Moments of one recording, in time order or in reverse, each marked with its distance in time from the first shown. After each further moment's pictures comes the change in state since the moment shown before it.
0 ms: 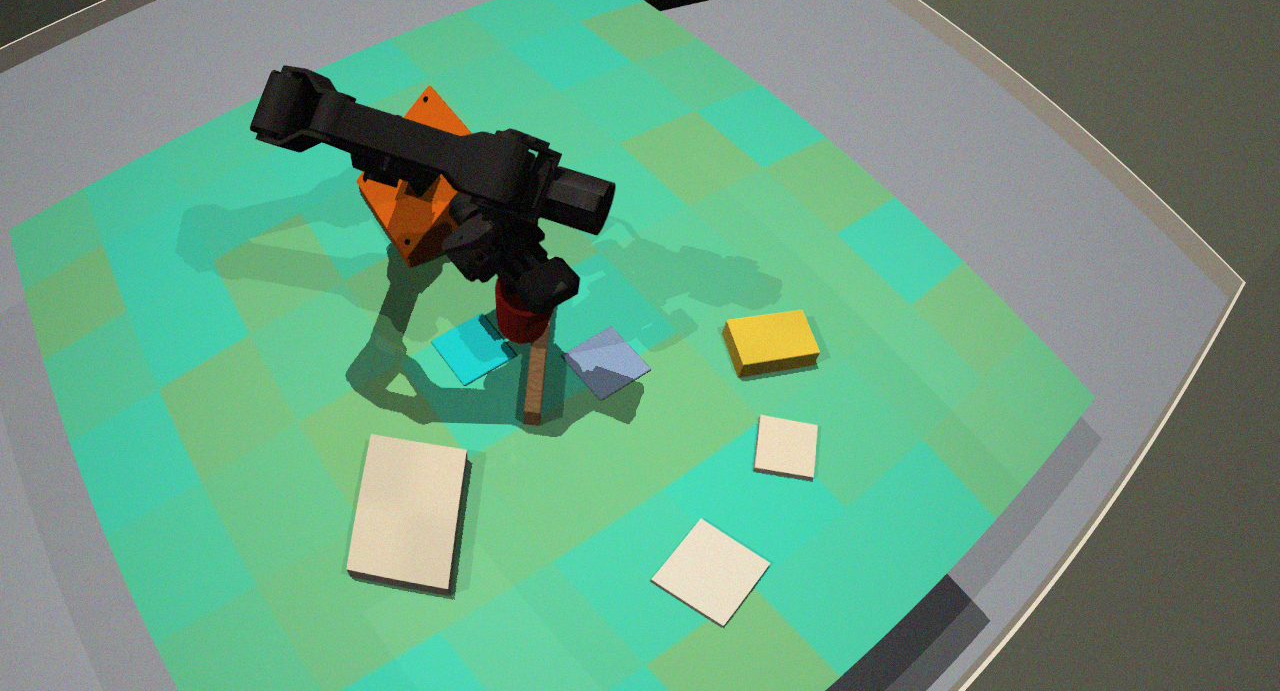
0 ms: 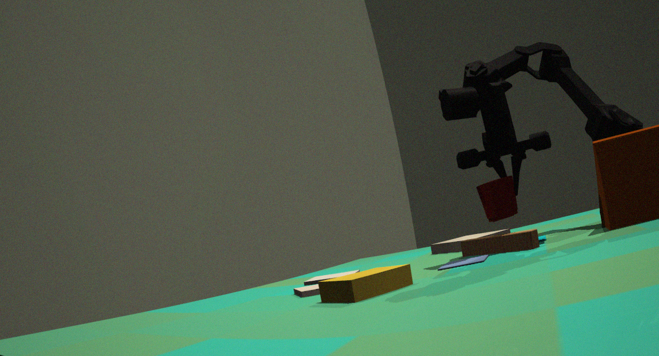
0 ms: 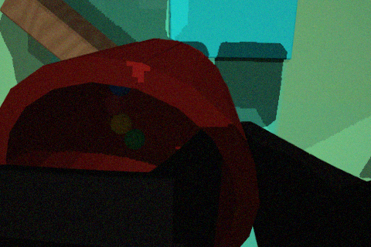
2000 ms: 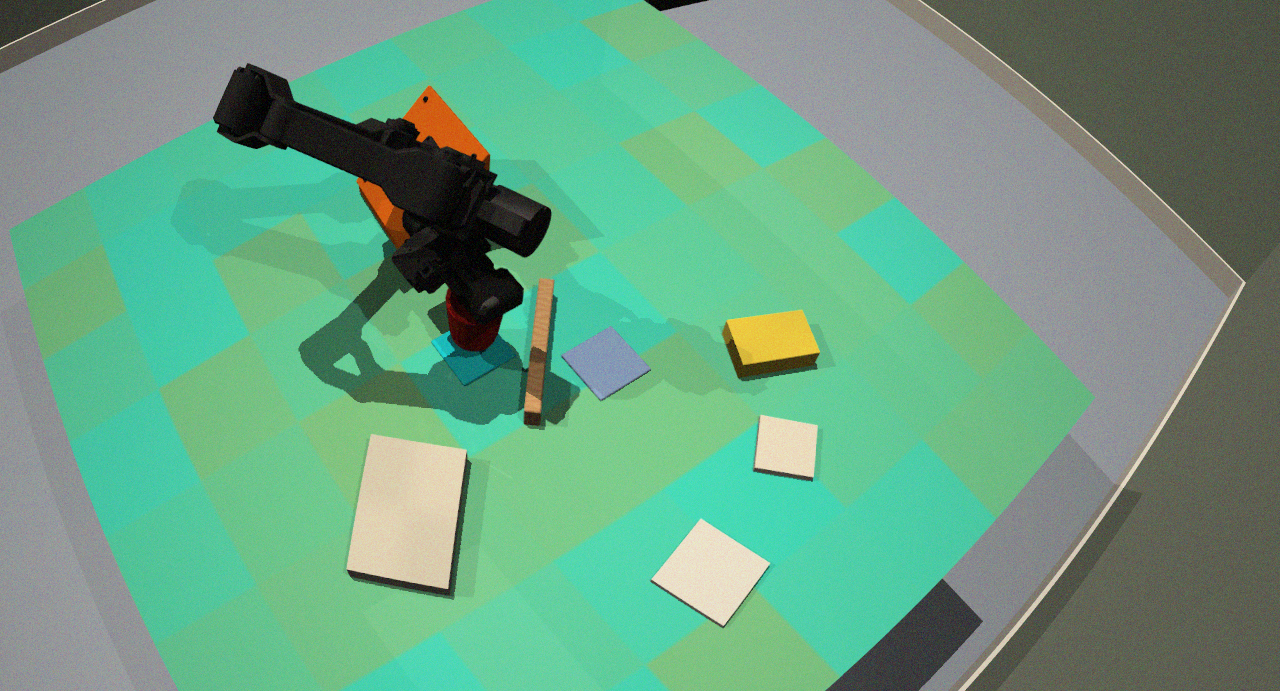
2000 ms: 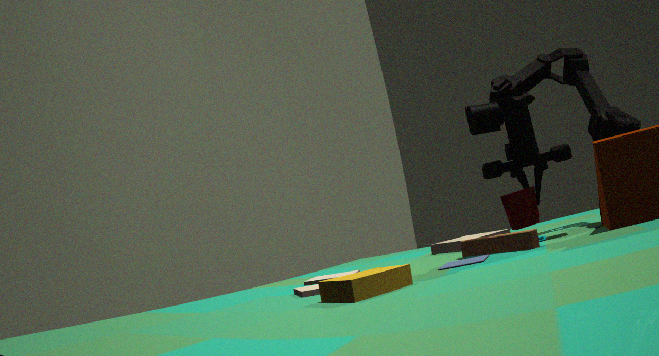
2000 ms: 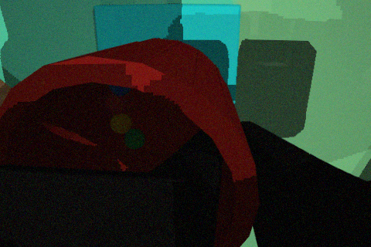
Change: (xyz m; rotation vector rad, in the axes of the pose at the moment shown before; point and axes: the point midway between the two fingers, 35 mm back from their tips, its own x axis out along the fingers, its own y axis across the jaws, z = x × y) arm 0.027 -0.039 0.046 -0.002 -0.001 -0.001
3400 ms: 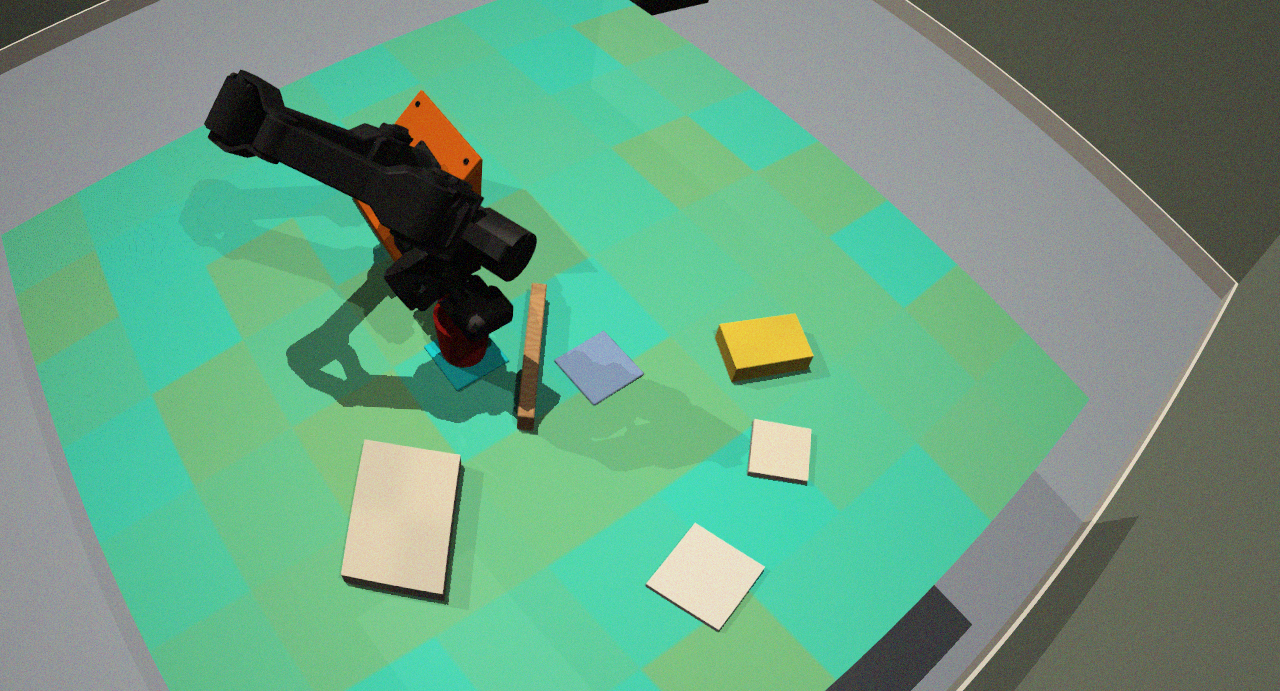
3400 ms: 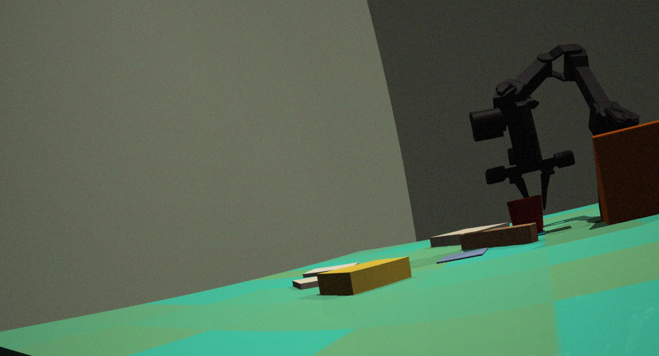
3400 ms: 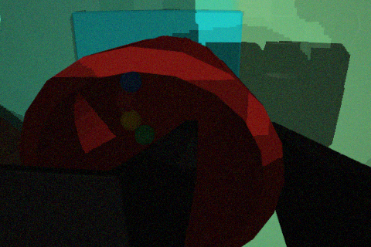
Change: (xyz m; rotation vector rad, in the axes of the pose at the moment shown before) arm 0.024 -0.002 0.002 -0.001 -0.003 0.000
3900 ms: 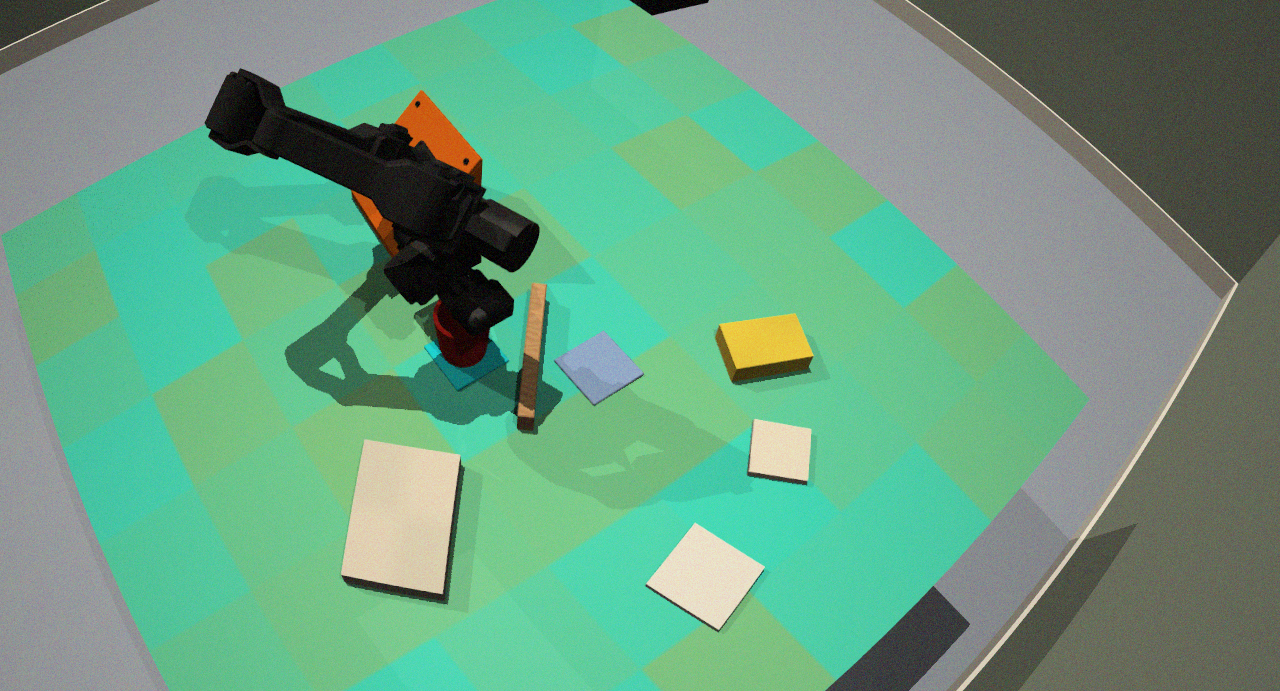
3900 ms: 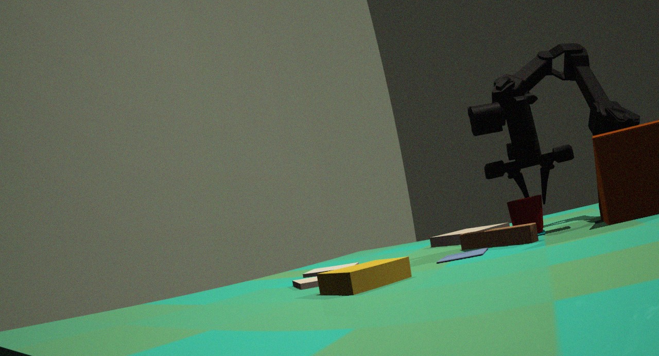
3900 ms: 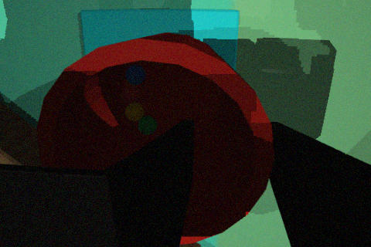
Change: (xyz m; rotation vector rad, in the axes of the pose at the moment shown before) arm -0.011 0.000 0.000 -0.005 -0.003 -0.002
